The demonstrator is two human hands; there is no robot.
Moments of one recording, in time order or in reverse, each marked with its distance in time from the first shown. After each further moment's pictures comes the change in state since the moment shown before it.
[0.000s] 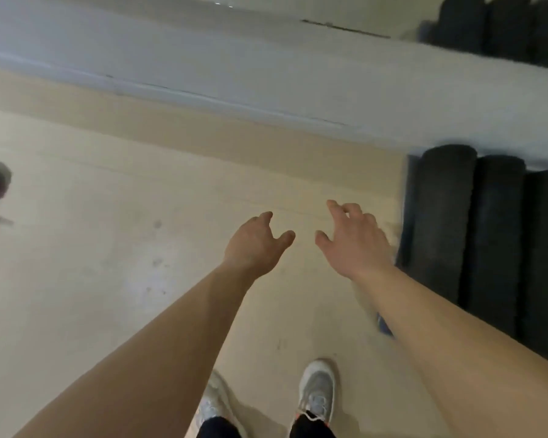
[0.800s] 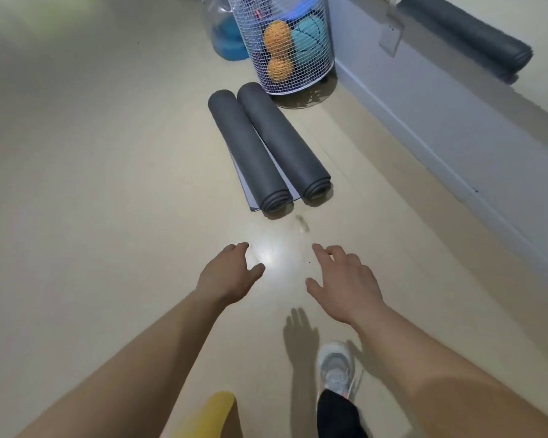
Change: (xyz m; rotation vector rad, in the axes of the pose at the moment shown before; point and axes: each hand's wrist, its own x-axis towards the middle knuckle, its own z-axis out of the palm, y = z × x) left_hand -0.220 -0.637 -0.400 -0.243 0.384 -0.623; right_hand -0.096 -0.759 0.110 -0.421 -0.264 -0.906
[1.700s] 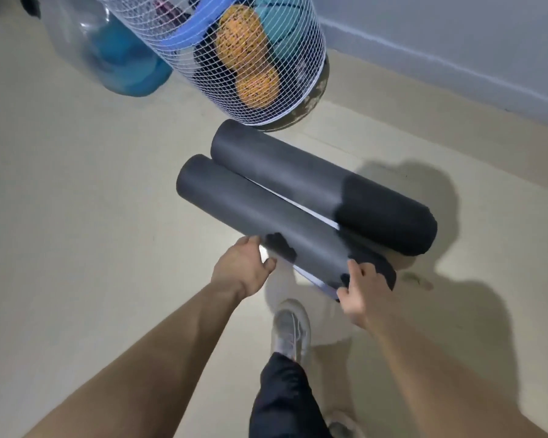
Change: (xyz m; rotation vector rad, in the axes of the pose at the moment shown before) left_hand 0.600 -0.092 -0.236 0.378 -0.295 0.355; right_hand 0.529 -0.162 -0.009 0.487 -0.099 0.728
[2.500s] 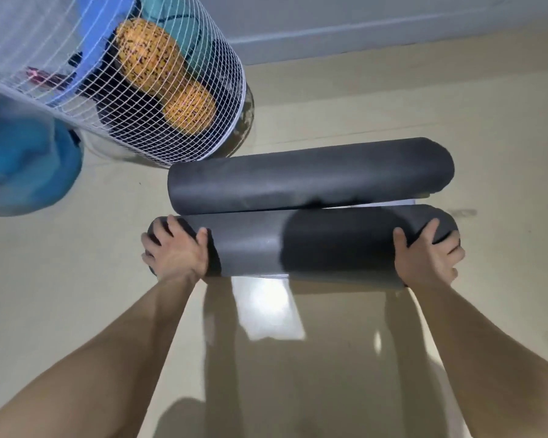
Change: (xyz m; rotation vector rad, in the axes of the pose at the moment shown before) left_hand 0.248 -0.153 -0.023 0.150 0.483 0.145; right_hand 0.108 -0.040 0.146 0.672 0.706 0.830
